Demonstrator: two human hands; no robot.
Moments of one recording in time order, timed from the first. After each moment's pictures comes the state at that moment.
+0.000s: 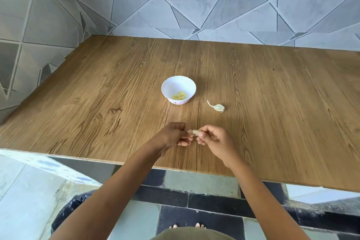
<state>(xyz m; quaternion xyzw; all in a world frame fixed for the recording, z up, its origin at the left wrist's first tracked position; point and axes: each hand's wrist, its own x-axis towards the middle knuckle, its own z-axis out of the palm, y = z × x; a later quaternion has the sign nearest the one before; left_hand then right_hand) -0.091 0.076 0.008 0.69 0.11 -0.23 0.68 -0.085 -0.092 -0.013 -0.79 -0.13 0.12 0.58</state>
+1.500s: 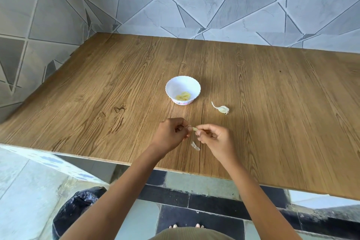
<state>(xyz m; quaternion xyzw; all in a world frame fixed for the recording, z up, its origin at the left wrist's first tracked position) -0.096 0.084 0.000 0.85 0.03 -0.01 0.53 -0.084 -0.079 -0.015 -0.77 -0.13 0.04 0.62</state>
